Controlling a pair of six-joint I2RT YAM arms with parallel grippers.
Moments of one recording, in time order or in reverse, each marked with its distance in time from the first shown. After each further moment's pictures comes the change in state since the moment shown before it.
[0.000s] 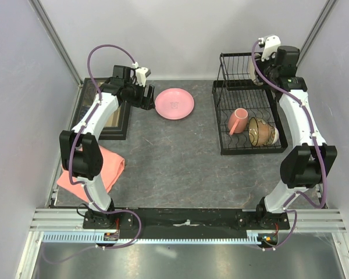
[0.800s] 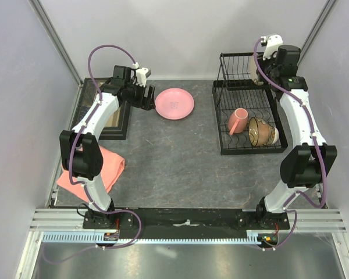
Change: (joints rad) left arm -0.003 0.000 -0.003 0.000 0.000 0.000; right arm -0.002 0.001 0.007 0.004 0.006 0.038
